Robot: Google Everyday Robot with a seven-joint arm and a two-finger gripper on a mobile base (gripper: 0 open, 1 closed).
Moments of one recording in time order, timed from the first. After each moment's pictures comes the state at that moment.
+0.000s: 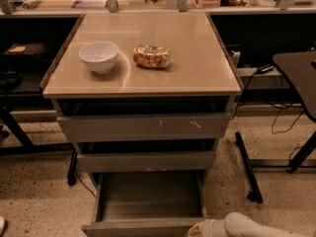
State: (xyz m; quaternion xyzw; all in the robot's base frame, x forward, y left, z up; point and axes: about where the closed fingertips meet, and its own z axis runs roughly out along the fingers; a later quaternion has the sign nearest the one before) arm 0.391 -0.153 0.197 -0.64 0.70 0.18 0.27
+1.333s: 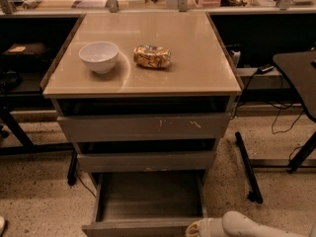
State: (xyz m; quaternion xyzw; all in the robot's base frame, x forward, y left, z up) arm 0.400 -0.146 0.187 -0.64 0.69 0.18 0.28
